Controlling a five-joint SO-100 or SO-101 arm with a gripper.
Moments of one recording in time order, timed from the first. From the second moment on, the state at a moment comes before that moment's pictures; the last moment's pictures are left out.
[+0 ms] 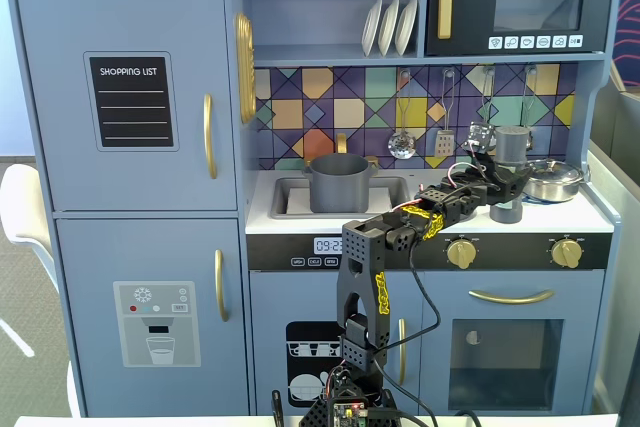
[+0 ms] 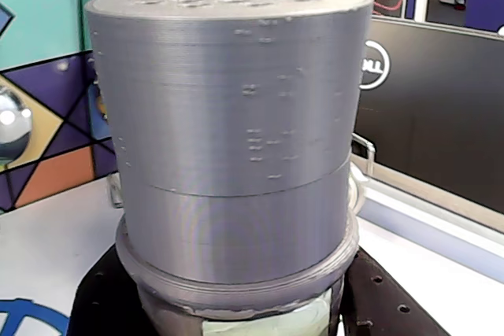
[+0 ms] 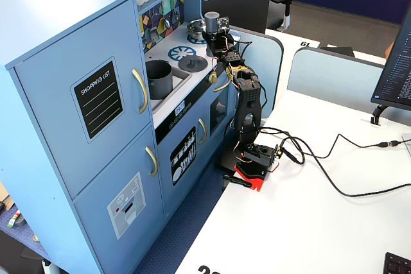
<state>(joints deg) 51.7 92.2 92.7 -2.6 -84.6</state>
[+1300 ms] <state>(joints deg) 9.8 169.6 139.5 76.4 -88.1</state>
